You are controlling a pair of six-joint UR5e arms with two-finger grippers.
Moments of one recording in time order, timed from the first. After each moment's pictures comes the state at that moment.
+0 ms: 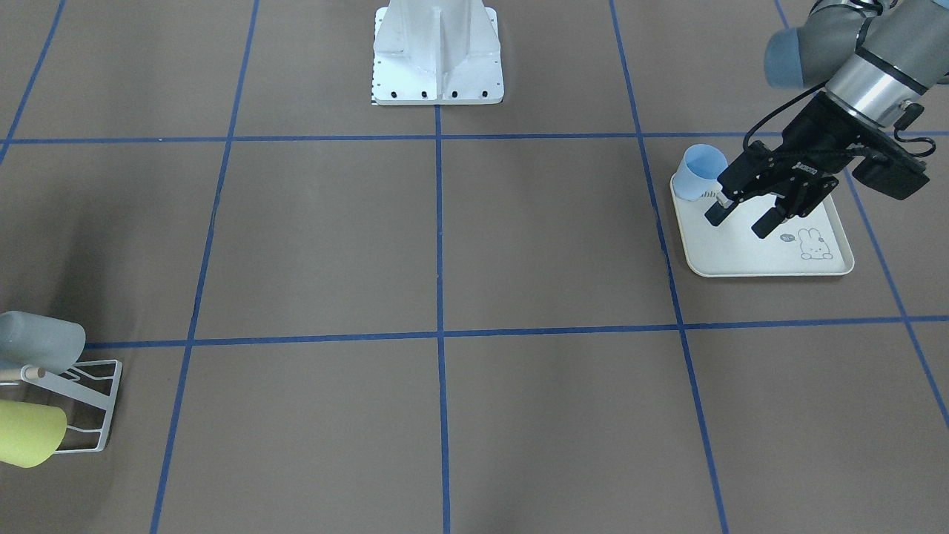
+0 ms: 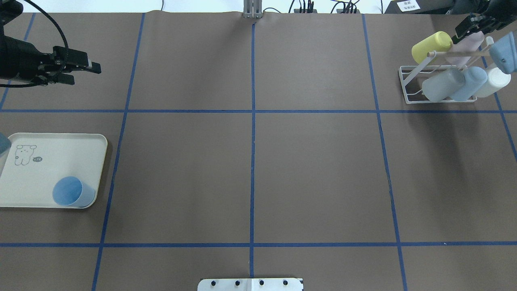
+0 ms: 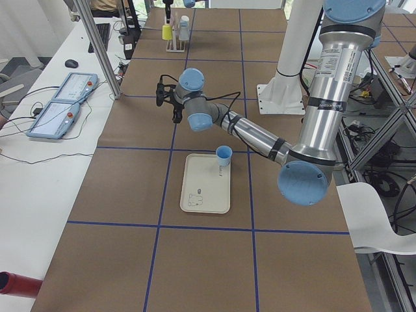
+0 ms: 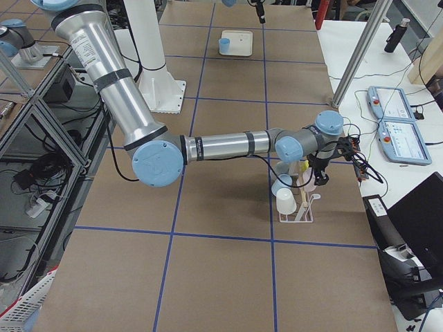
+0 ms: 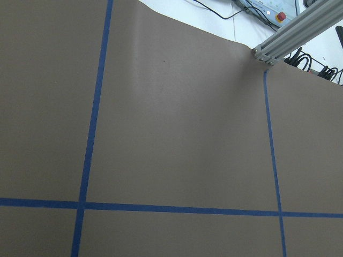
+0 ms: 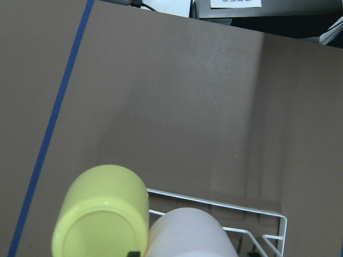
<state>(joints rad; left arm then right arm) -1.06 -1.75 -1.85 -2.32 -2.21 -1.24 1.33 -1.07 1.19 -1.24 2.29 0.26</state>
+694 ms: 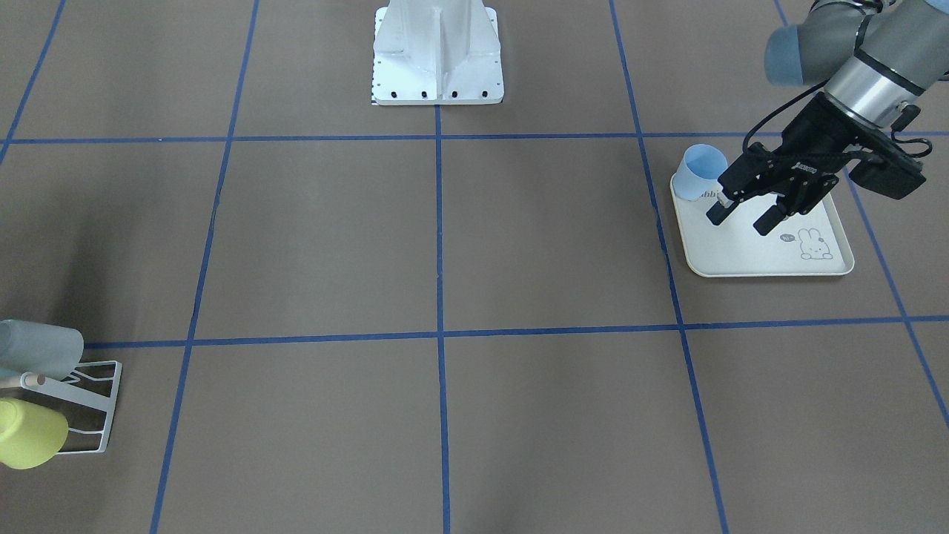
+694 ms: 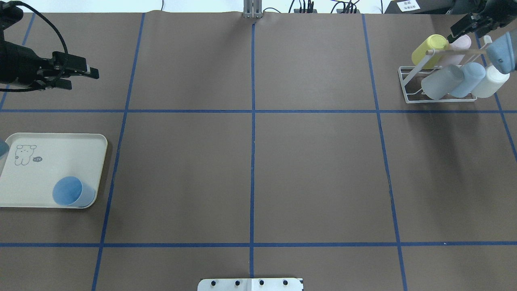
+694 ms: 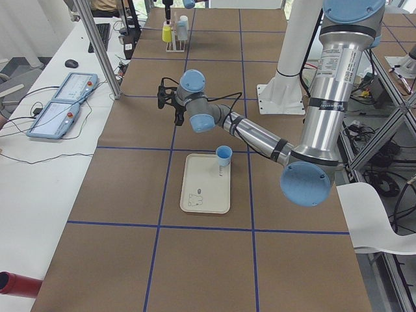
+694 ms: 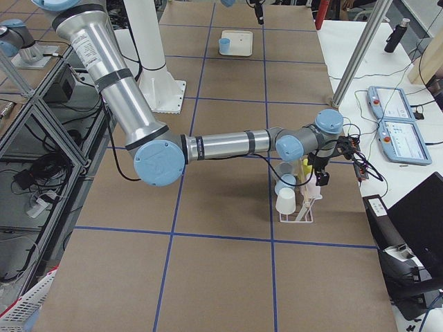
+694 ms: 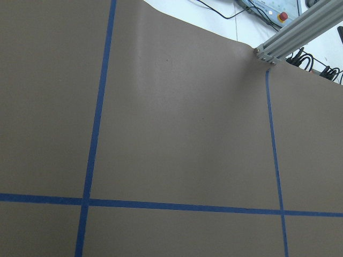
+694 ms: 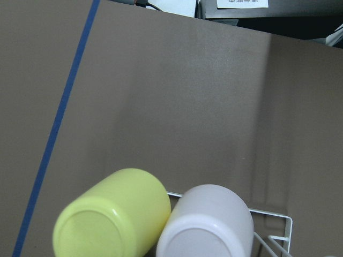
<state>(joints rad) -1.05 -1.73 -1.87 -2.25 -2.21 -1.19 1.33 -1.07 1.19 -1.24 2.29 0.27</state>
